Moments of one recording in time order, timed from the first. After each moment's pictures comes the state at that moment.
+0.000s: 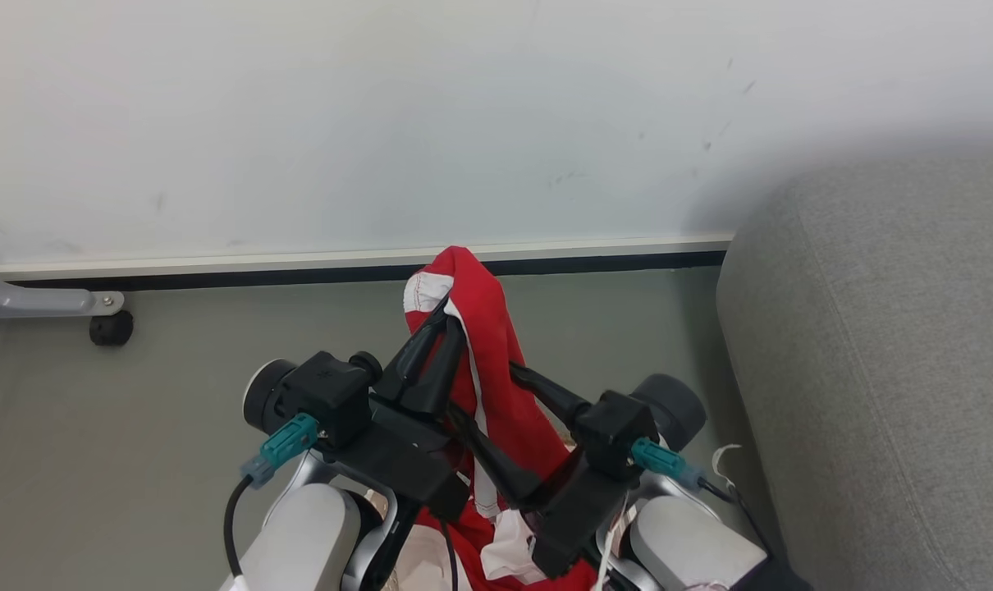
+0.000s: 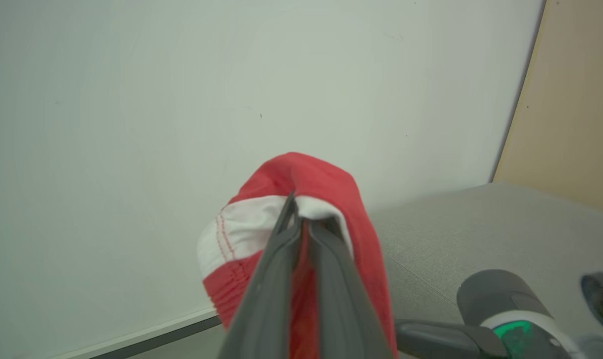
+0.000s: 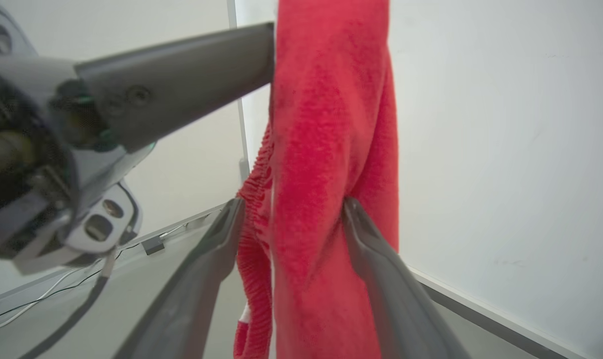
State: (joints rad) left arm -0.39 0.09 -0.46 0.18 -0.43 -0.08 -0.17; right arm -0.52 -0.07 0.83 0.36 0.35 0.05 -0.18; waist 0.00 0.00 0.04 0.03
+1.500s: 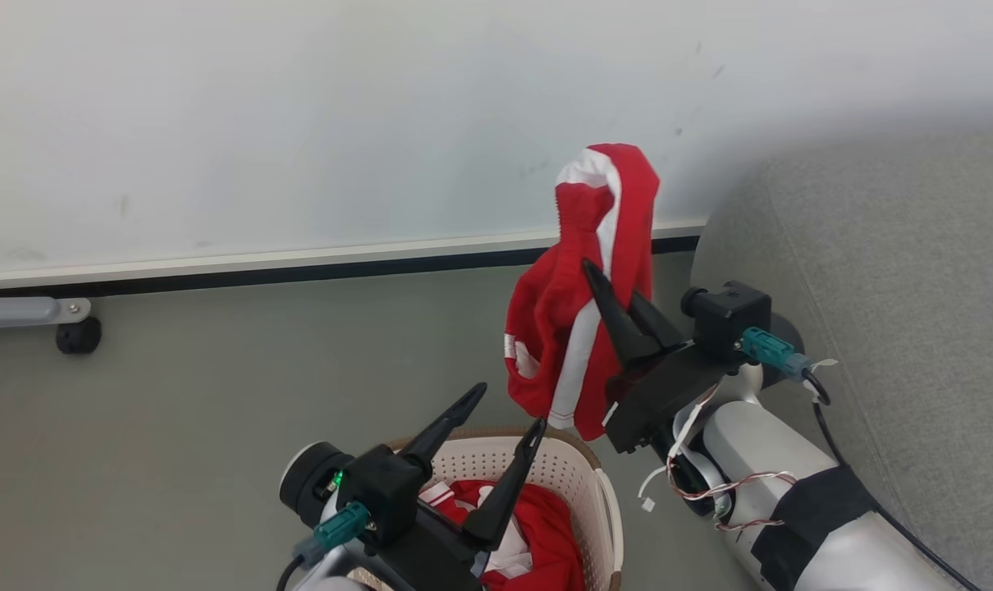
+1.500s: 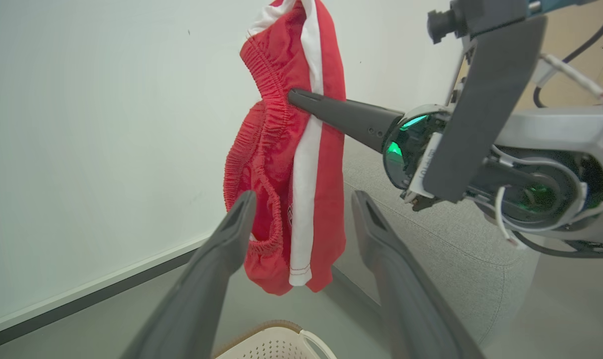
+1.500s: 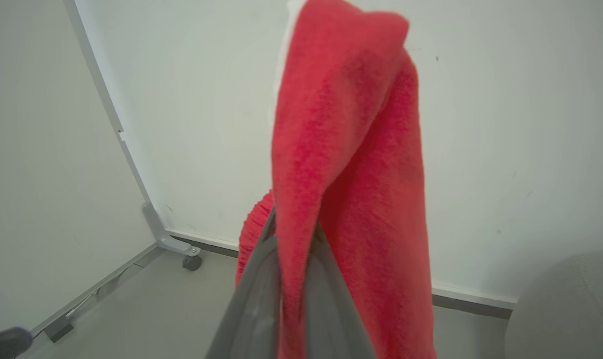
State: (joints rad) left arm -0.25 0.15 -0.58 0.10 -0.41 -0.10 -0.10; right arm -0.68 -0.11 0.74 0.56 0.59 -0.02 -0.25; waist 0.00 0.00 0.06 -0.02
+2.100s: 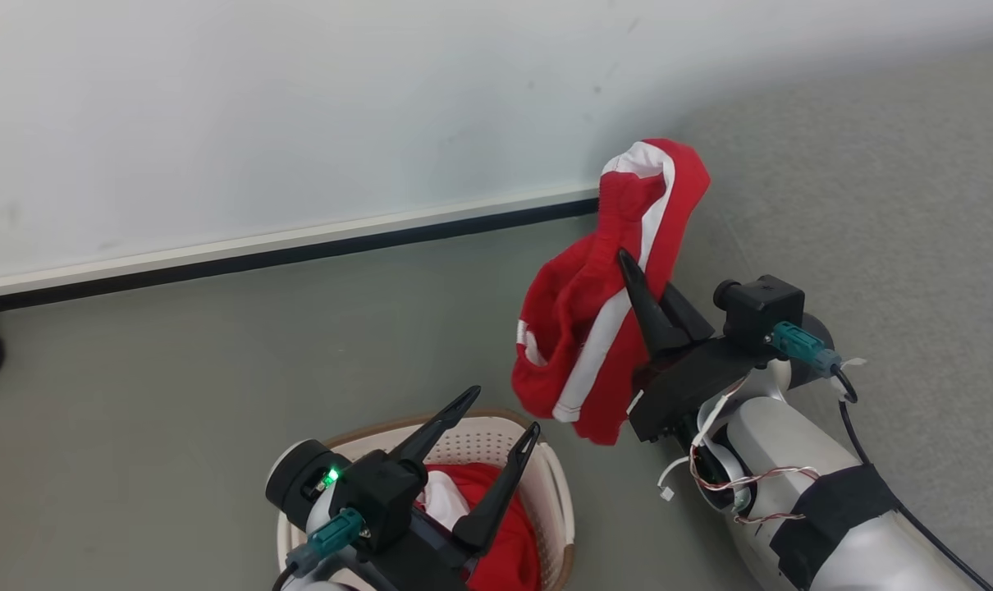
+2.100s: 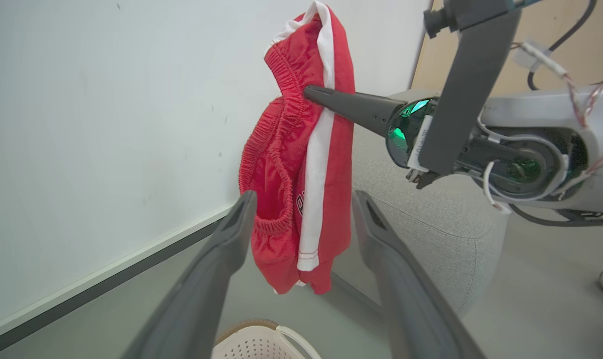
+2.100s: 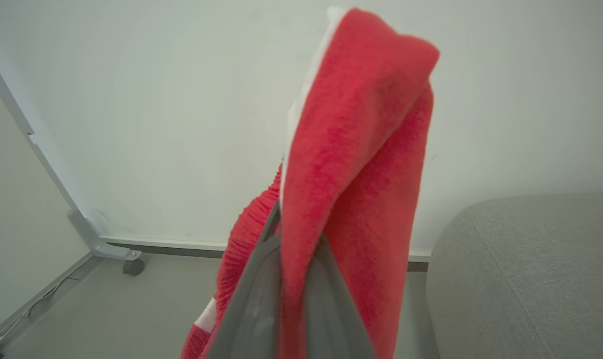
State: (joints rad) left arm -0.24 0.20 -0.59 0.05 -0.38 -0.10 -0.07; right arm -0.67 -0.14 0.69 0.56 0.58 -0.03 -0.25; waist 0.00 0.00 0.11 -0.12
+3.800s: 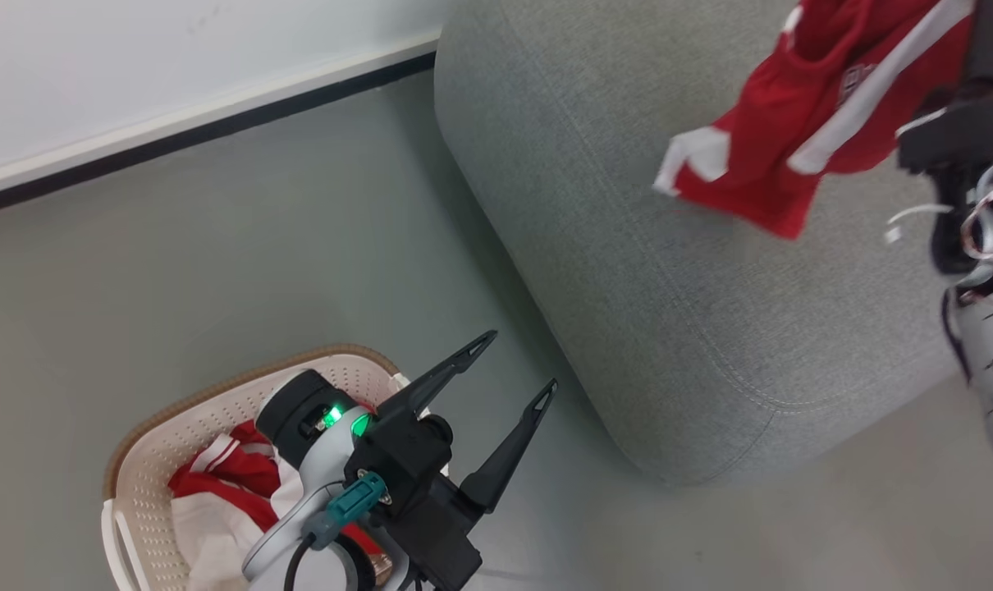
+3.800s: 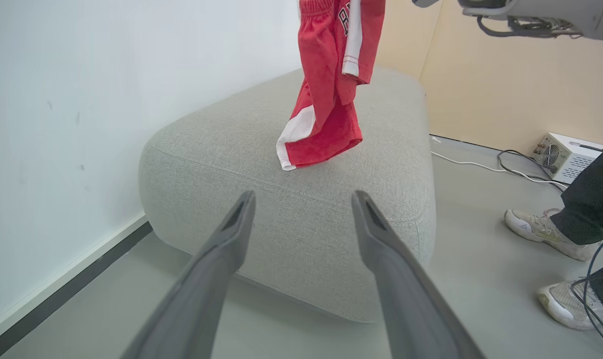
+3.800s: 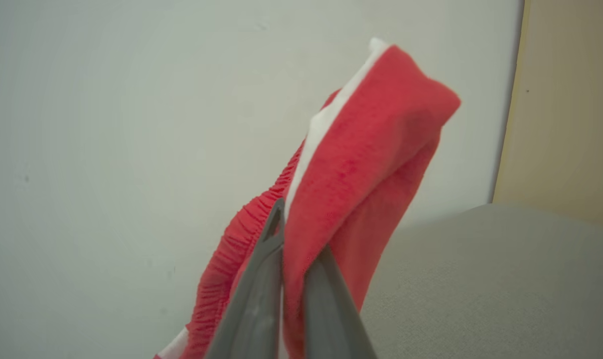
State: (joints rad) left arm -0.34 0.25 -0.62 -0.09 -0.29 -0.10 0.05; right arm -0.91 -0.31 0.26 0.50 0.56 -0.10 -0.26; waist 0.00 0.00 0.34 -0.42
